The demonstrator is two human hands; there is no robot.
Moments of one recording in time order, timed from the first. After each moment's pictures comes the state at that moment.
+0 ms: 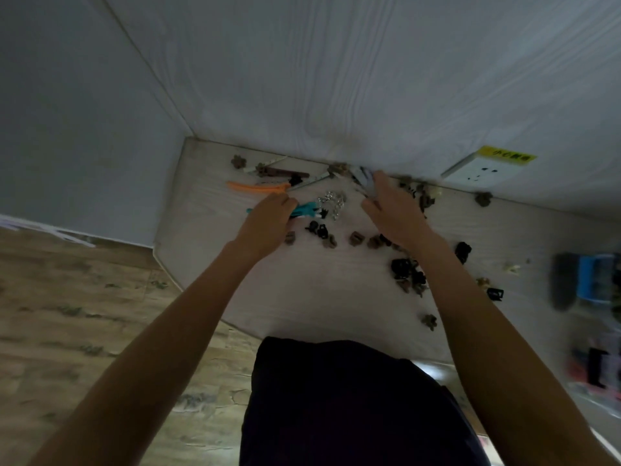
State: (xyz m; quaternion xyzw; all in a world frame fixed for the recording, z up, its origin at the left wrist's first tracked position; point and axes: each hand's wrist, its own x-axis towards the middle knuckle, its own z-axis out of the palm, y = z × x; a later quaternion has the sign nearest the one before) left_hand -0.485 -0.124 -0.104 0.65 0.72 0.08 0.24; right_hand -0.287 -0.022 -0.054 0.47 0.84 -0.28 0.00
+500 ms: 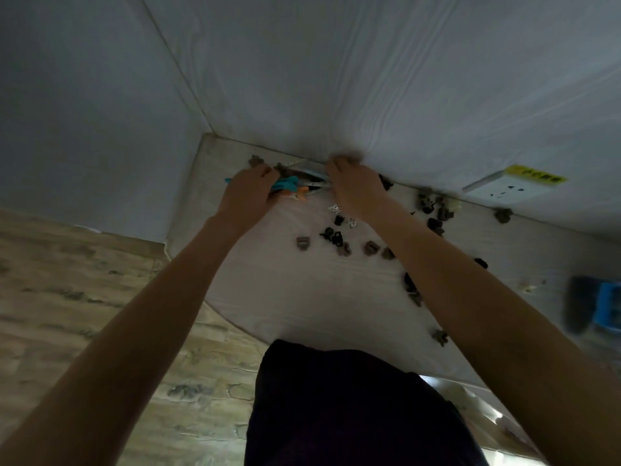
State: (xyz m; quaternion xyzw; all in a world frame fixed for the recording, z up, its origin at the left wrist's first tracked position) left_hand -0.550 -0.111 -0.103 0.62 0.75 0.09 0.19; right_hand -0.381 0.004 -0.088 0.31 0.94 -0.07 0.15
